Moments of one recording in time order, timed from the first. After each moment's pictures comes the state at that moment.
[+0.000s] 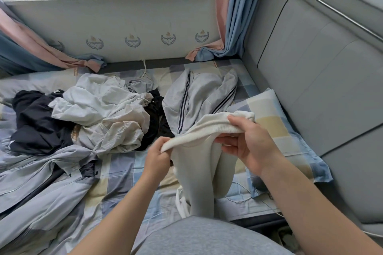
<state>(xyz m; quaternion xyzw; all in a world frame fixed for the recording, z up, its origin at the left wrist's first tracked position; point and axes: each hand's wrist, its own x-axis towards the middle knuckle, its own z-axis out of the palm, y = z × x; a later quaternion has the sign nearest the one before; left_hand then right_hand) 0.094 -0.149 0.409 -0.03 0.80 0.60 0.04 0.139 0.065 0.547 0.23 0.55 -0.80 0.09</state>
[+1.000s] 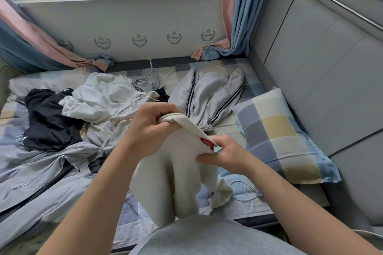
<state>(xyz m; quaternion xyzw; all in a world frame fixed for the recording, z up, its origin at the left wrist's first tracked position) 0.093 -0.172 0.566 0.25 0.76 0.60 0.03 0.136 0.049 0.485 -0.09 0.82 -0.54 0.16</state>
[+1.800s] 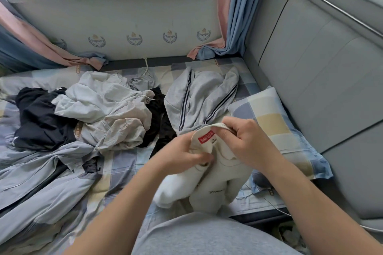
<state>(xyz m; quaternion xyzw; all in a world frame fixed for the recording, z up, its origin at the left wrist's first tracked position) 0.110 -0.134 0.491 0.23 0.80 0.48 0.26 0.155 0.060 0.546 -0.08 0.91 -0.41 -0.05</state>
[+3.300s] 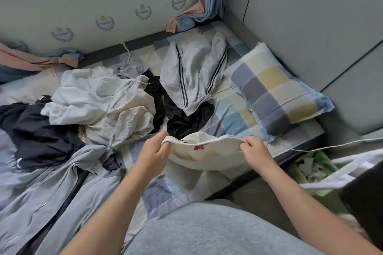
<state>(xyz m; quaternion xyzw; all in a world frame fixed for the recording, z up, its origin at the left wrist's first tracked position) 0.099 -0.324 0.431 0.21 0.86 0.45 0.15 0.216 -0.060 0.399 0.37 0.81 -0.44 0.08</state>
